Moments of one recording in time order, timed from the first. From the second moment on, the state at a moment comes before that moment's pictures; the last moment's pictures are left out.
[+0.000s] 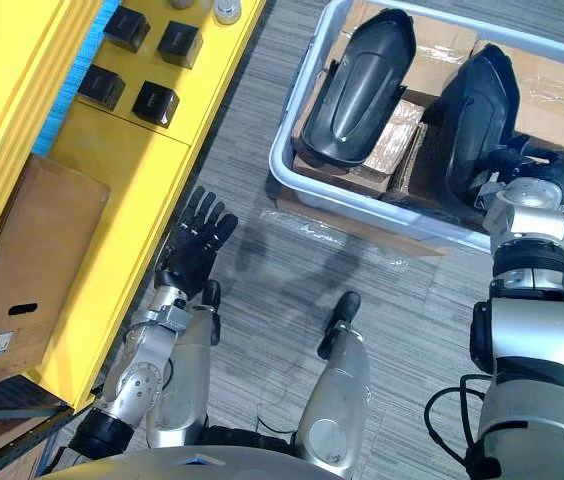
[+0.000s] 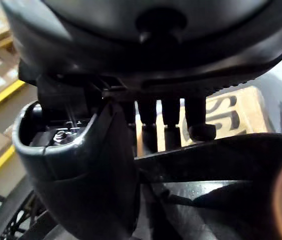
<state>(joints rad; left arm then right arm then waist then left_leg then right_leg) -0.03 0.08 -0.30 0.07 -0.86 -0.20 -0.04 -0.96 -0.84 -0.01 1.05 0.39 0.34 -0.50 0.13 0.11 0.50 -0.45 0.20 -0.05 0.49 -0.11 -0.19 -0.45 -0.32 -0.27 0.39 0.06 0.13</state>
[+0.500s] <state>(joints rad) 0.05 0.16 -0.26 -0.03 -0.81 -0.19 -0.03 -0.92 -0.84 -0.14 0.90 0.28 0.17 -0.65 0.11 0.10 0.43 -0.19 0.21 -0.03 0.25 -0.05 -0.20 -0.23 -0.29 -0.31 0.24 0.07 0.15</state>
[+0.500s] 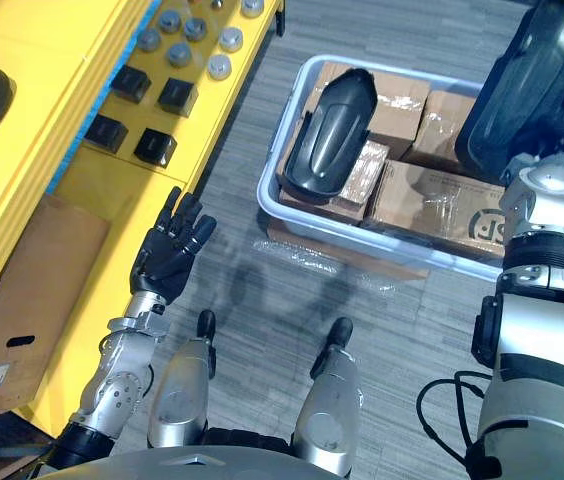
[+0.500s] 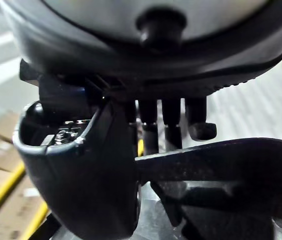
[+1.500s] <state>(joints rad) -0.16 0.12 -0.38 0.09 -1.07 0.02 0.07 -0.35 -0.36 0.16 0.14 -0.41 -0.22 -0.56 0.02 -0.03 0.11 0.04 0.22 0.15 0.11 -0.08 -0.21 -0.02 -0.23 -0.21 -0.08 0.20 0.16</state>
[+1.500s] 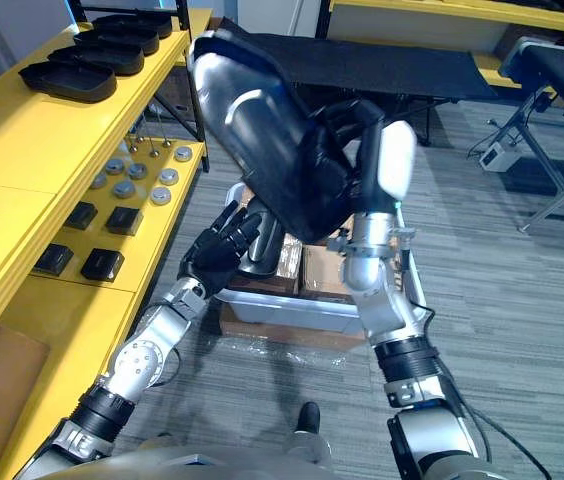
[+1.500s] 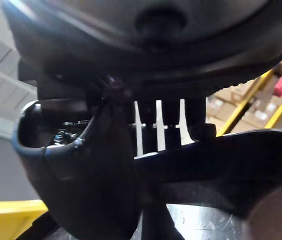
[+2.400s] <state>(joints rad) -0.24 0.12 -0.49 0.11 -1.13 -0.08 0.02 -0.30 -0.27 0.33 0.31 -0.38 -0.19 -0.70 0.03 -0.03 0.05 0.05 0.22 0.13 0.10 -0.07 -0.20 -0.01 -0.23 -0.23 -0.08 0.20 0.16</state>
